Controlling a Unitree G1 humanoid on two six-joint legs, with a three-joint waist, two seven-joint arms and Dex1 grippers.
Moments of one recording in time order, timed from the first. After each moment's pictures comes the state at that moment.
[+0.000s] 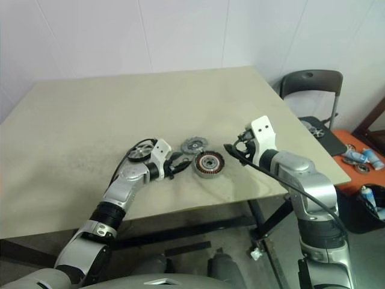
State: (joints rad) left arm -0.47 0.16 -0.15 0.49 -0.08 0.18 -0.69; right arm -0.33 -0.51 -0.08 -0.32 0.37 0.90 0.50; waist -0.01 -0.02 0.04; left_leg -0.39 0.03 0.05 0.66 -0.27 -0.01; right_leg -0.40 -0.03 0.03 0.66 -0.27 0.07
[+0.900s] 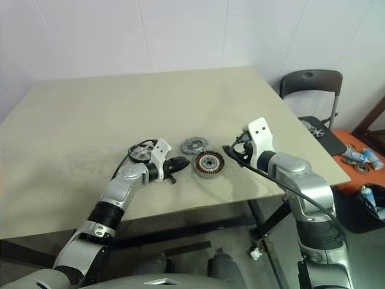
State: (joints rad) left arm -0.47 0.17 -0.15 0.44 -0.10 0.27 -0.73; right arm -0.32 -0.51 -0.05 -0.32 0.36 0.88 0.49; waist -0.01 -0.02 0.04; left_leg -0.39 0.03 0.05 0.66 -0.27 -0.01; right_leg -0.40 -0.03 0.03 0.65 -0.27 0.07
